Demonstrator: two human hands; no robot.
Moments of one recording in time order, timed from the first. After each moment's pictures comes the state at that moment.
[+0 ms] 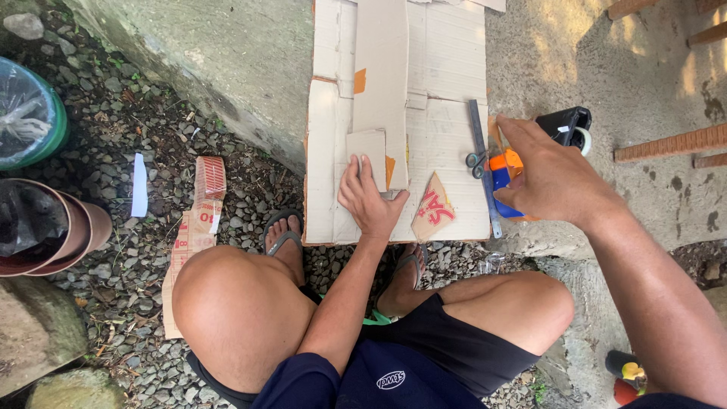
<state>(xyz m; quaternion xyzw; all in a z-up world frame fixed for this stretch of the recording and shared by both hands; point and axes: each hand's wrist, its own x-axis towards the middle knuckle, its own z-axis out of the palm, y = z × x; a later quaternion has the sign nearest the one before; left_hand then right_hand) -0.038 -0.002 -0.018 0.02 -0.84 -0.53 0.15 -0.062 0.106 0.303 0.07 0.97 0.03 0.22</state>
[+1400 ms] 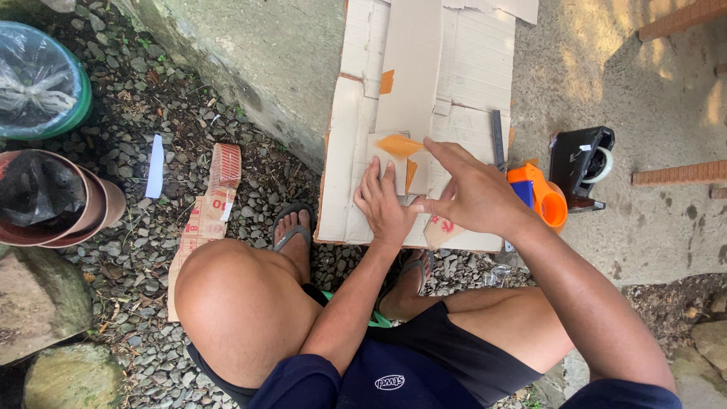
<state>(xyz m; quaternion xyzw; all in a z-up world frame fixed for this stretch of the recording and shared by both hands) -0.032 -0.003 -0.018 0.02 -0.84 -0.53 0.14 -0.076 0.047 0.232 -0.03 0.96 -0.16 0.22</state>
